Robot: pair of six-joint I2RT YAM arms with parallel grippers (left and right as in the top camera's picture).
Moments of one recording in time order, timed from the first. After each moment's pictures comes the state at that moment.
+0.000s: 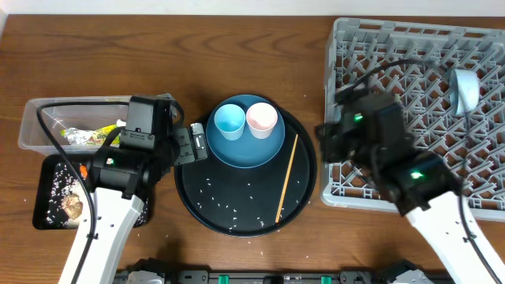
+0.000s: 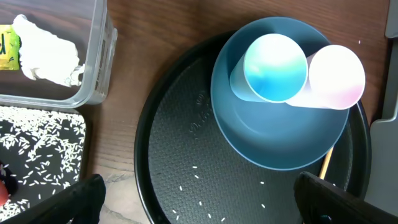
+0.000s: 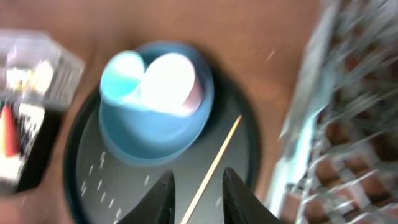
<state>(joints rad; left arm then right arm) -0.20 1.16 1.10 -0.97 0.01 -0.39 0.47 1.18 1.10 -0.73 -0.11 0.36</state>
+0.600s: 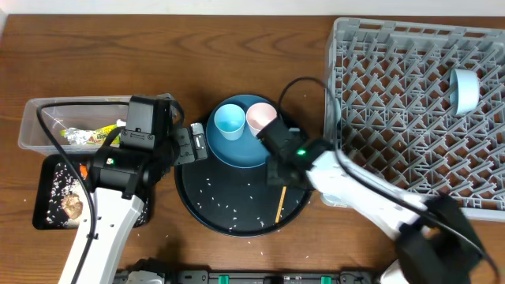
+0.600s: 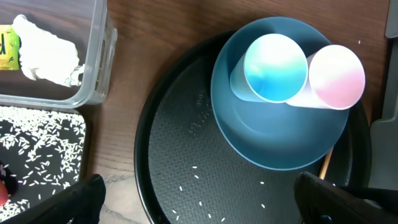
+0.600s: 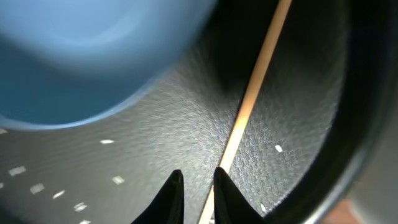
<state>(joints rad) -0.20 1.16 1.10 -0.97 0.01 -0.39 0.76 1.72 1.10 -0.74 0.01 0.78</state>
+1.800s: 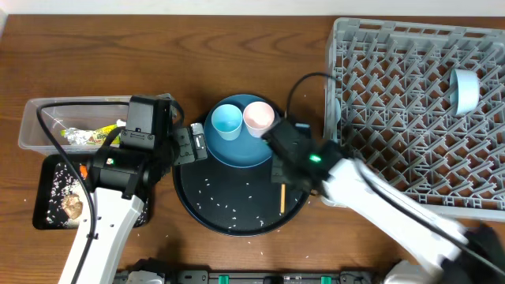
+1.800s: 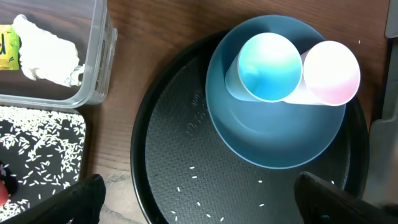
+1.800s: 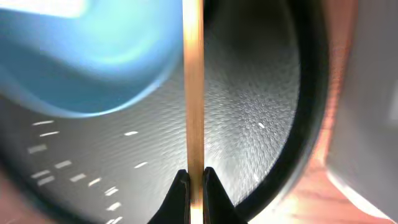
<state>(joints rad) -0.20 1.16 1.10 -0.97 0.01 -0.39 0.77 1.48 1.11 -0.82 0.06 0.84</state>
